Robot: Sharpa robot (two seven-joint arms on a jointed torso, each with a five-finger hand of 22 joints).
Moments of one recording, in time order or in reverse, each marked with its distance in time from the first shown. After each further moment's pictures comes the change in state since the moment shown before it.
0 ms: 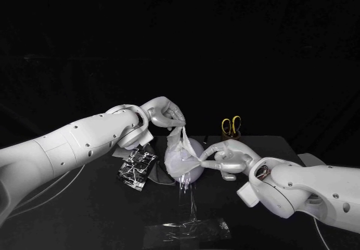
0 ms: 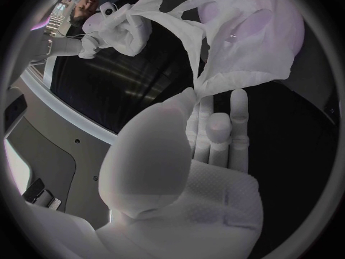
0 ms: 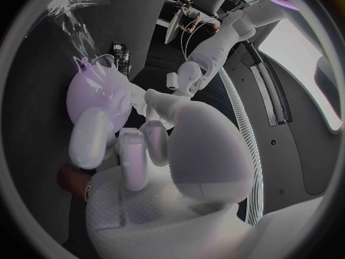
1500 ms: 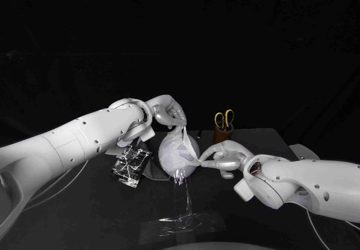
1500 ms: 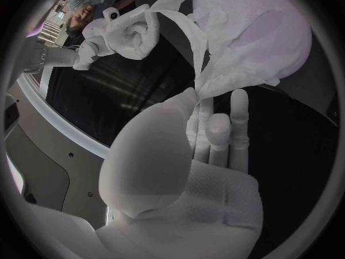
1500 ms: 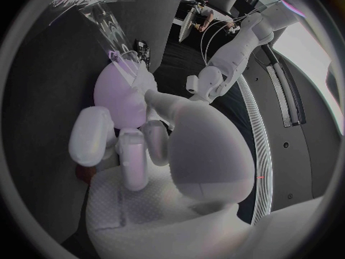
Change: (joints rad) left arm 0.003 0.109 0.006 -0.089 -0.107 0.080 -0.069; left_hand 0.004 0.004 0.008 -0.008 0.001 -0.001 0.006 0.000 -0.001 -0.001 0.001 -0.005 -0.004 0.005 -0.001 0.020 0.018 -0.007 0.004 -0.004 0.013 0.012; right arm -0.045 0.017 -0.011 -0.081 -0.018 -0.005 -0.056; right_hand 0.000 0.000 0.000 0.000 0.001 0.001 -0.001 0.001 0.000 -0.002 -0.002 -0.008 0.000 0.000 0.000 0.000 -0.001 0.000 -0.003 -0.003 -0.026 0.000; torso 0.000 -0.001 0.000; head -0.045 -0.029
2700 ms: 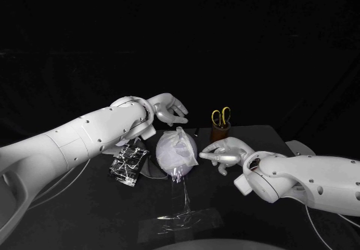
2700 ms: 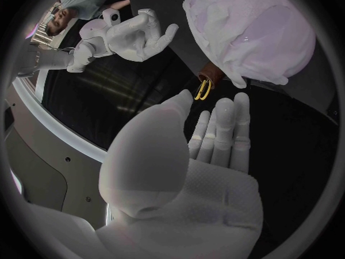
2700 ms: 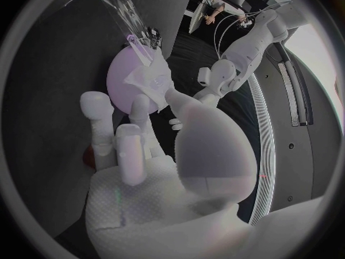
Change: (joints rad) left arm 0.000 0.042 -0.003 -0.029 -0.017 -0.010 -0.041; left_hand -0.053 -0.045 -0.079 0.049 0.003 -0.354 0.079 -0.231 -0.099 -0.347 0.150 -0.238 -0.056 -0.282 0.134 -0.102 -0.313 -0.008 -0.108 0.066 -0.063 -0.017; right arm -0.010 -0.002 -0.001 -0.035 0.002 -0.057 -0.038; right_hand -0.111 -0.100 -0.260 0.135 0.014 -0.222 0.107 -0.226 -0.098 -0.347 0.100 -0.621 -0.366 -0.001 0.073 -0.123 0.001 0.042 -0.164 0.068 -0.430 0.000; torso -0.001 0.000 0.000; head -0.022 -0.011
